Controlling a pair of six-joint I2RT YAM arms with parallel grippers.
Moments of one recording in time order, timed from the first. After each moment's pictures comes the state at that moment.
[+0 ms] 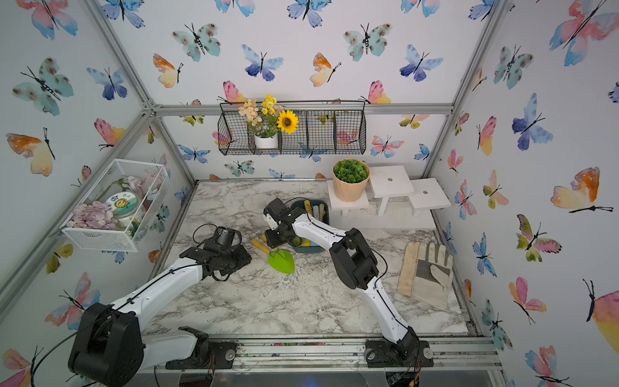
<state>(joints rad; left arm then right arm) -0.34 1.25 0.75 -0.54 0.05 -0.77 0.85 2.37 2.02 -0.71 -0.21 0.24</state>
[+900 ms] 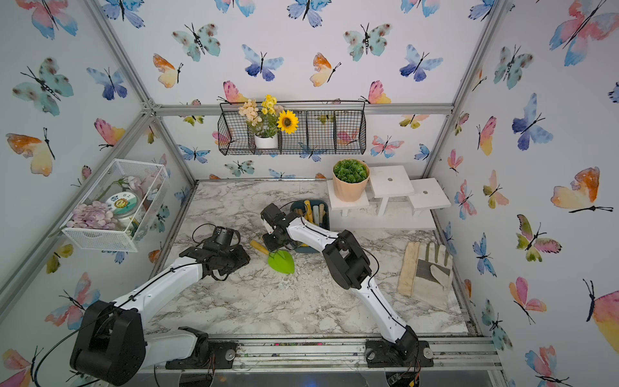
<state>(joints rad) -0.31 1.27 0.75 -0.53 0.07 -0.74 0.87 2.45 2.07 -0.72 -0.16 0.25</state>
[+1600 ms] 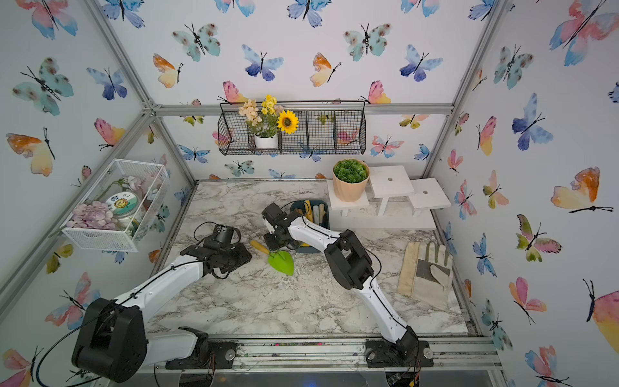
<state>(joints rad) -0.31 1.29 0.77 -0.51 0.10 -0.73 0.87 2.40 2.02 -0.72 -0.14 0.25</state>
